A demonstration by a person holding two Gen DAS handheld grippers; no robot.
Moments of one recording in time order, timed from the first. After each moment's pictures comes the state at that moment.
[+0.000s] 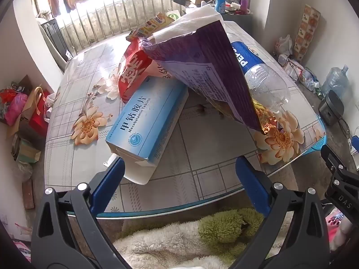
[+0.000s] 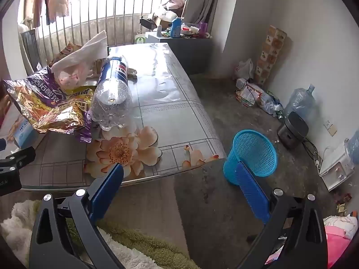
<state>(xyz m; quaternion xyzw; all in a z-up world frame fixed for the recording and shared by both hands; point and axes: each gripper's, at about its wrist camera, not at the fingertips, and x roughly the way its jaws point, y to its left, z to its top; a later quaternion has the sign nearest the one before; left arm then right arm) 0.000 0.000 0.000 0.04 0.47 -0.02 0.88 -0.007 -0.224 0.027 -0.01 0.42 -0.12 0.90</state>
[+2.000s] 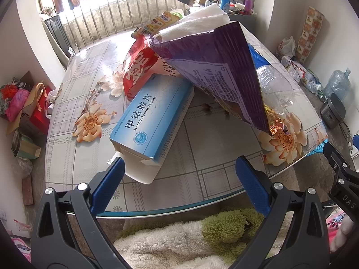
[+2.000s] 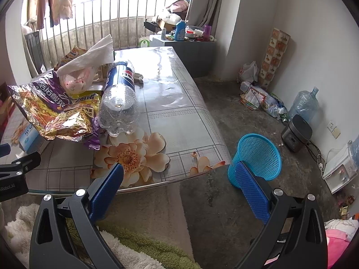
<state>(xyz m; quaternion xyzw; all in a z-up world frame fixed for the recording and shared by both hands) 0.001 0.008 -0.003 0.04 0.47 -0.02 0.88 0.000 -0.219 0.031 -0.01 0.41 -0.11 0.90</state>
